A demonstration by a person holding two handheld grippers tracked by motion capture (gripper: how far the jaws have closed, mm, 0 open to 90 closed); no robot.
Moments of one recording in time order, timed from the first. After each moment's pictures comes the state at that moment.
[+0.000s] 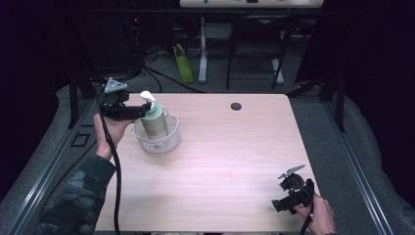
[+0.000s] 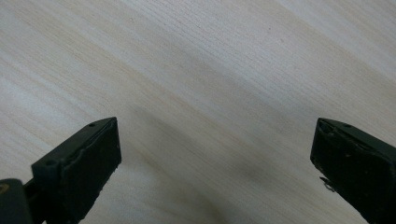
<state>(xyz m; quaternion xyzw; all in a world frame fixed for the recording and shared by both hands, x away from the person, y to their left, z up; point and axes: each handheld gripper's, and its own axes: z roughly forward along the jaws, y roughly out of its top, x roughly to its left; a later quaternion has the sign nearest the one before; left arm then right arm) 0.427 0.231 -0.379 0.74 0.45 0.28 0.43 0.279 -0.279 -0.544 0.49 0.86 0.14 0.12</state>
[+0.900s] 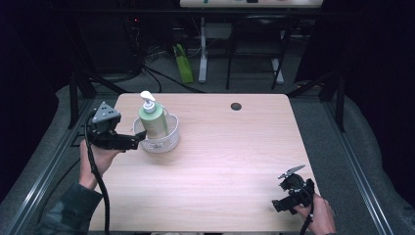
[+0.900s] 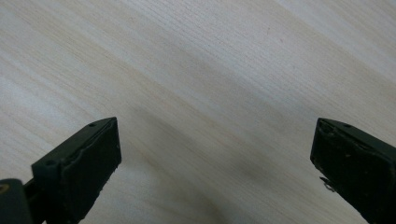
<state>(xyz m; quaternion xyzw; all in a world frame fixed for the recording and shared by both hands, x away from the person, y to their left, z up) 0.347 0.237 -0.387 0.77 0.41 0.26 0.41 0.278 -0.279 -0.543 0.49 0.86 0.14 0.12</state>
